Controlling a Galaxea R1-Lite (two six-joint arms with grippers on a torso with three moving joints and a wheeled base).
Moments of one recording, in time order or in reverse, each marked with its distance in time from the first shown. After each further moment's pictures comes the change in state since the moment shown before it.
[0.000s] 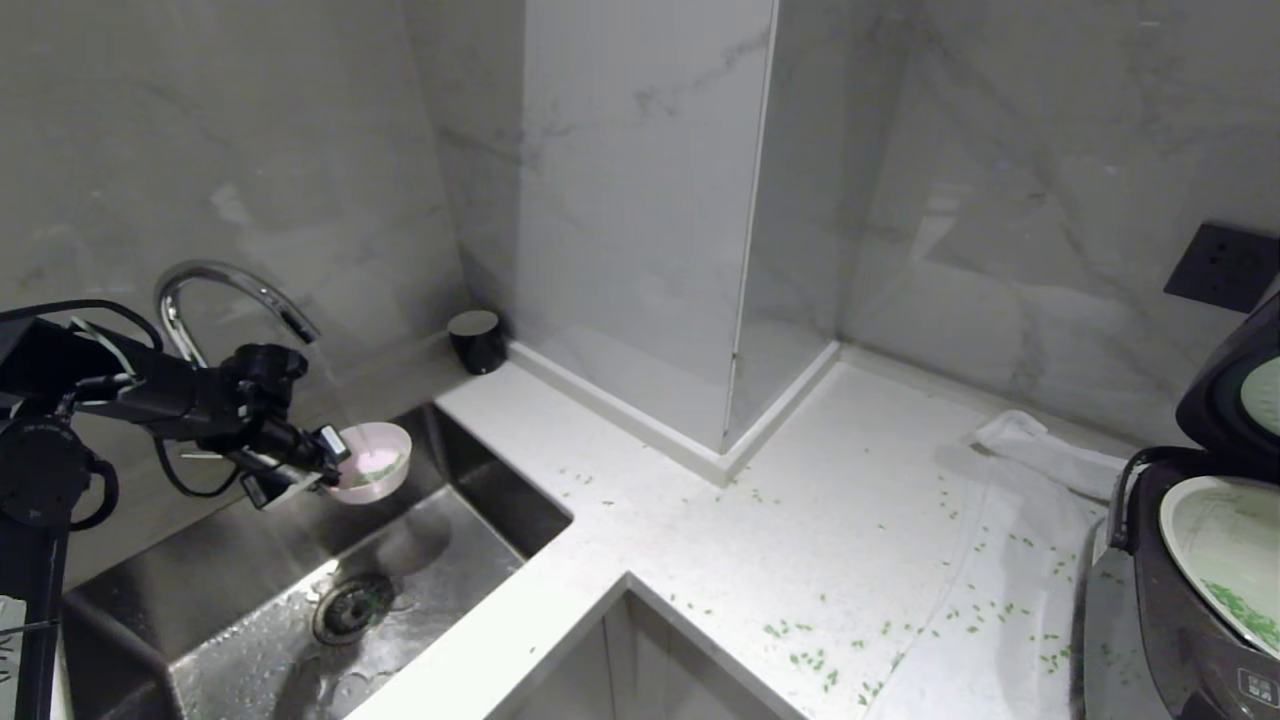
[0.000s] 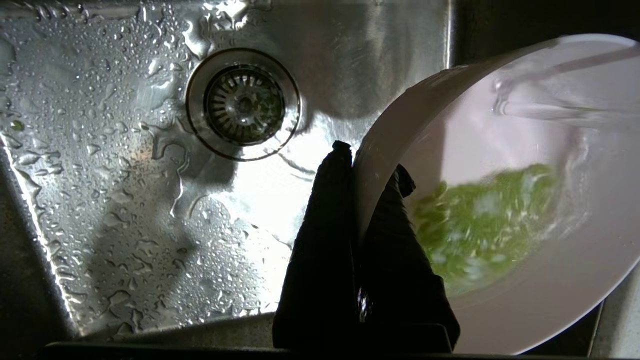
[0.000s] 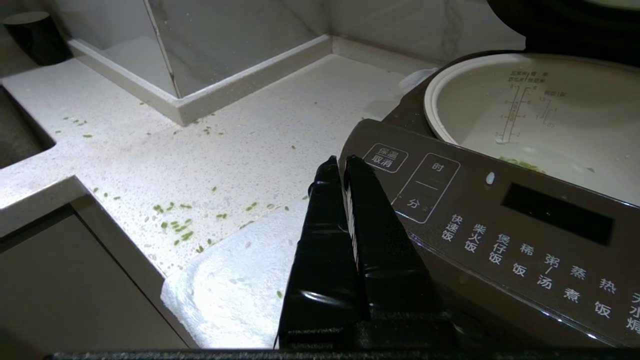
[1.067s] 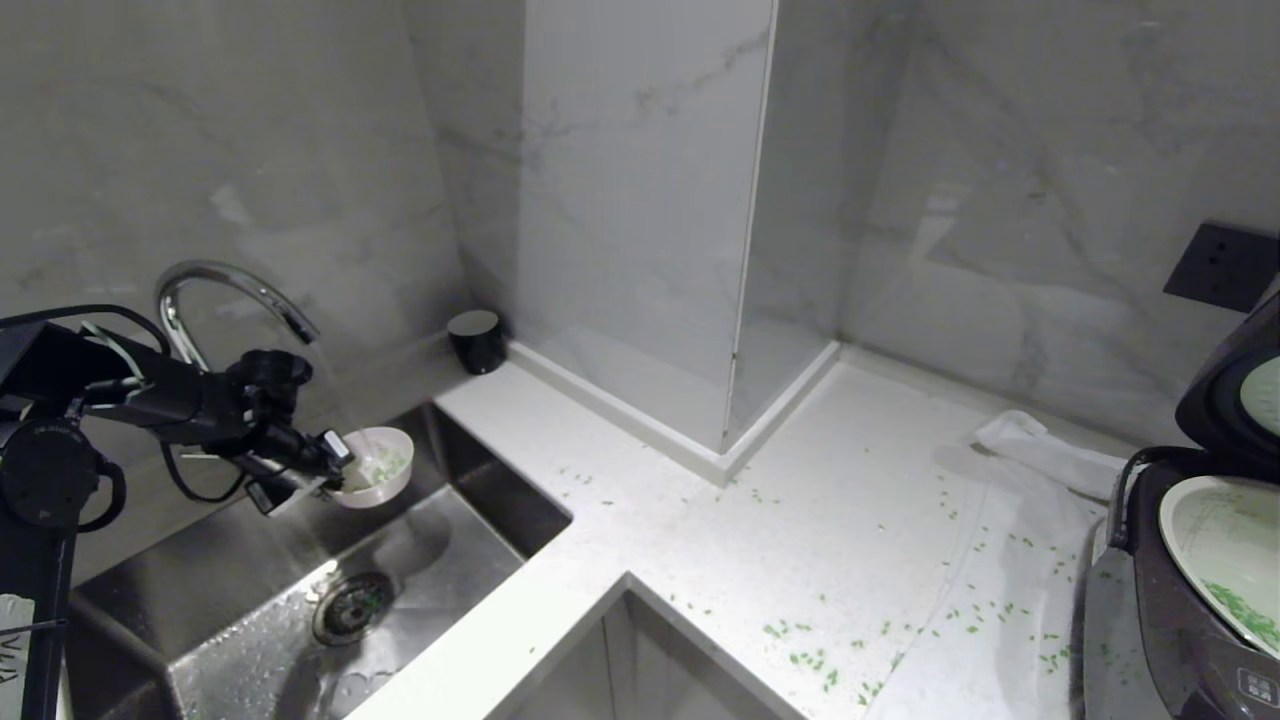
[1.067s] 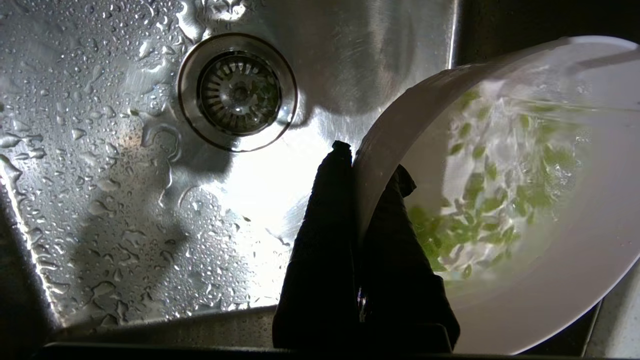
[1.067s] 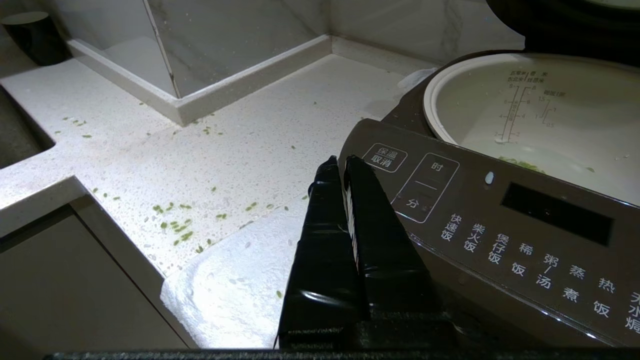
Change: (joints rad) left arm -0.001 0.016 0.000 0.001 -0.007 -0.046; right arm 0.000 0.000 0.000 0.000 0.000 0.000
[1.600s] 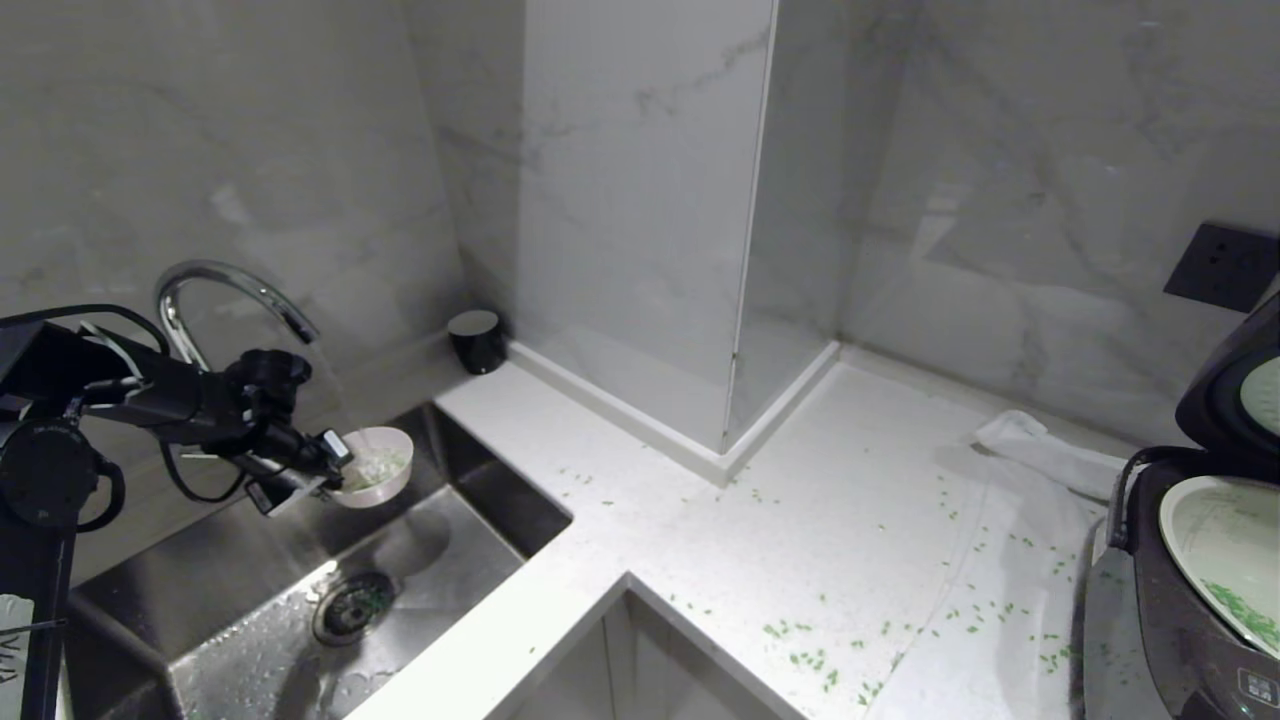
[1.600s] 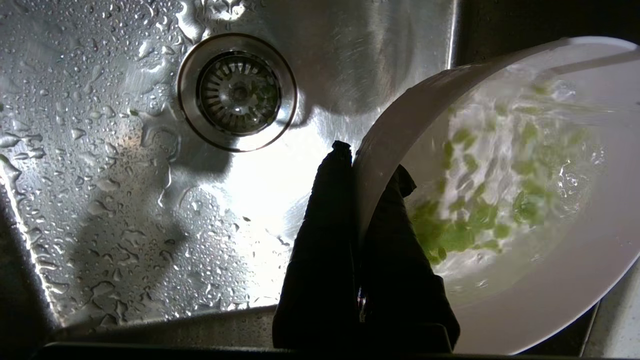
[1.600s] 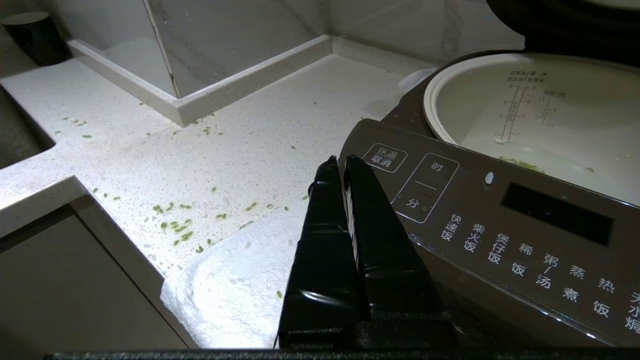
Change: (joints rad) left arm 0.001 -0.001 0.000 0.000 -0.002 -0.001; right arm 0.000 0.000 0.000 0.000 0.000 0.000
